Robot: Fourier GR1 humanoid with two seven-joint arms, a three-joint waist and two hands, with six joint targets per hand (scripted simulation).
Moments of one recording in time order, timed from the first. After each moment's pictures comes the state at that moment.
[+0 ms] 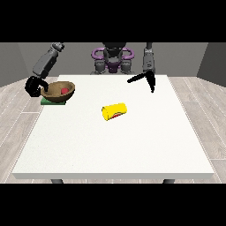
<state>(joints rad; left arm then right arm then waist) -0.54 0.07 0.04 -1.33 -0.31 0.22 -0.31 -0.62 -0.69 -0.47 -0.46 -0.31 0.33 -0.17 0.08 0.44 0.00</state>
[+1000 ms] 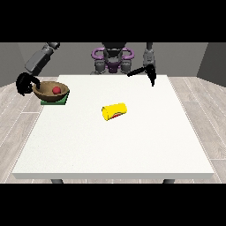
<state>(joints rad) -0.48 0.09 0.02 -1.56 -0.30 0.18 -0.17 -0.71 -0.81 -0.49 -0.32 -0.30 0.40 -0.17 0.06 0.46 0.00</state>
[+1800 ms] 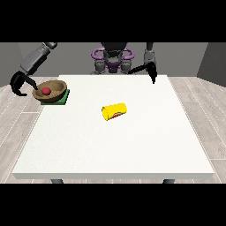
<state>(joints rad) -0.45 0.10 0.01 -1.73 -0.30 0.17 -0.10 -0.70 -0.91 -0.43 -0.30 -0.20 0.29 -0.19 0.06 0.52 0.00</state>
